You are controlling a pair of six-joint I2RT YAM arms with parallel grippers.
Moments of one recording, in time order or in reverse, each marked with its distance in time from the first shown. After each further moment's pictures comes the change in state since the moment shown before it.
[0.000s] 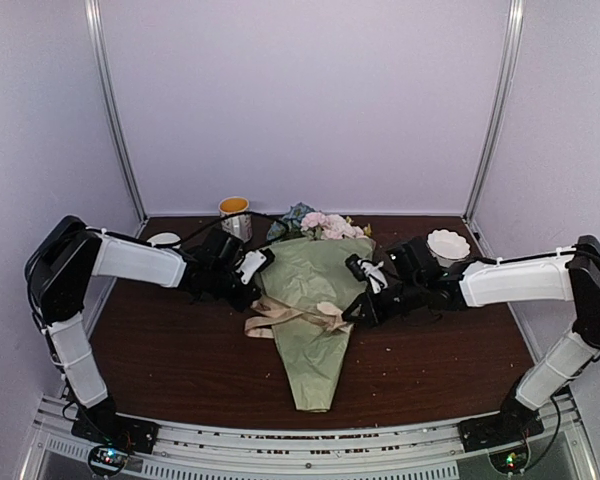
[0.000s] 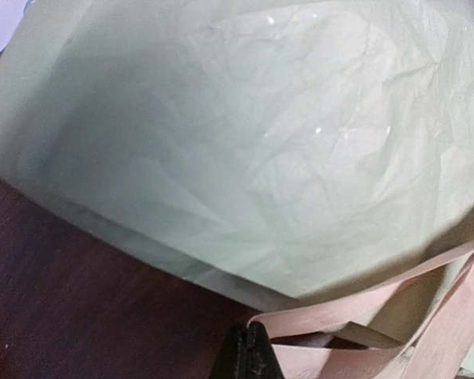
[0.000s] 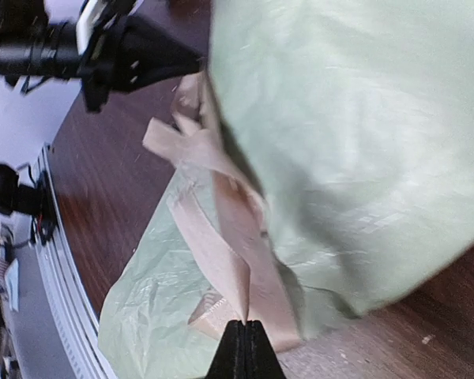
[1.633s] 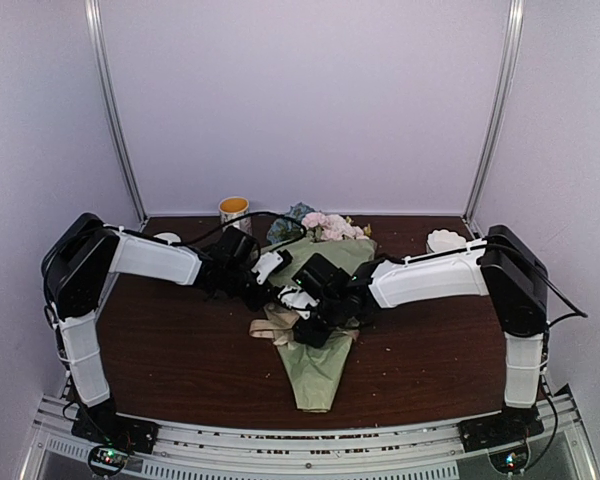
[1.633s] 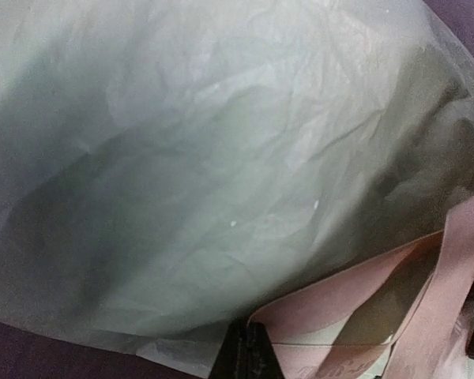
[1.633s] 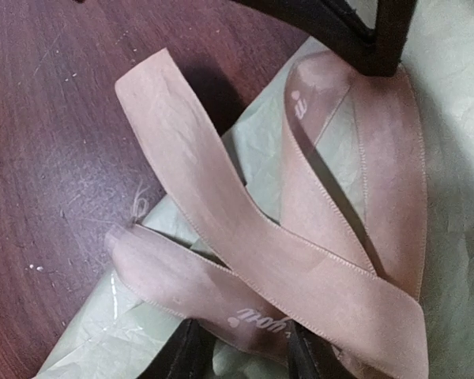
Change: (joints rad) left arm -0.038 0.084 0.098 0.003 0.089 0.034; right arm 0.255 0.451 0.500 -0.303 0.420 -0.332
